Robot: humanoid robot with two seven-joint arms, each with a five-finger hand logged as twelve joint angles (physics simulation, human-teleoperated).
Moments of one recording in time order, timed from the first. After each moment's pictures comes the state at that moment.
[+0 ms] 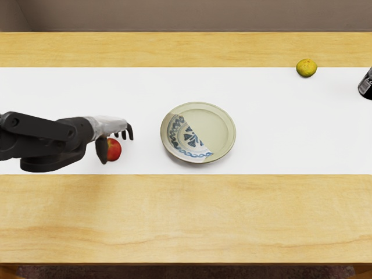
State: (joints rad) left arm -1.67 0.37 0.84 -1.46 0.67 0.27 0.24; right arm -0.04 0.00 -0.04 0.21 0.09 -0.02 0.02
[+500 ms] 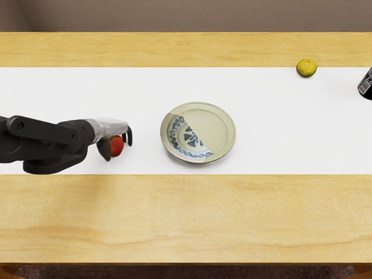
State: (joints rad) left arm -1.65 0.35 0.85 -1.43 0.68 0.28 0.23; right arm -0.04 0.00 -0.04 0.21 0.09 -0.02 0.02
